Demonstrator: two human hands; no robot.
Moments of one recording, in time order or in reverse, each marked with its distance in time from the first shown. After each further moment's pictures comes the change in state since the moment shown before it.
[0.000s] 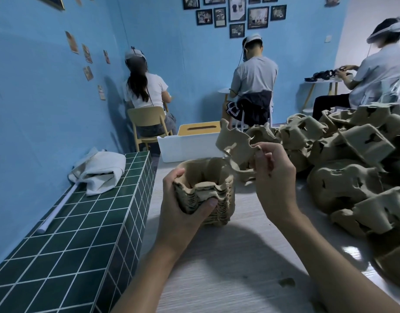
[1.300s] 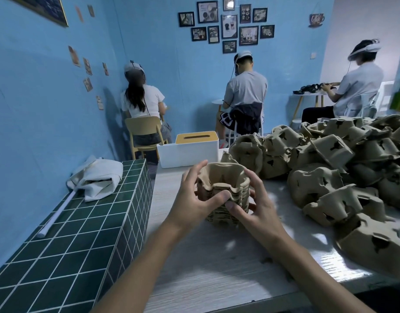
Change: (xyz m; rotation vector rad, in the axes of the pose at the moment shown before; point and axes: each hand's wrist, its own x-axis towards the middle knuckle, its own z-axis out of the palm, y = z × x) left_hand 0.008 0.040 0.012 0.108 -0.283 -0.075; right_hand -0.062 -0.004 -0.037 0.111 -0.400 0.189
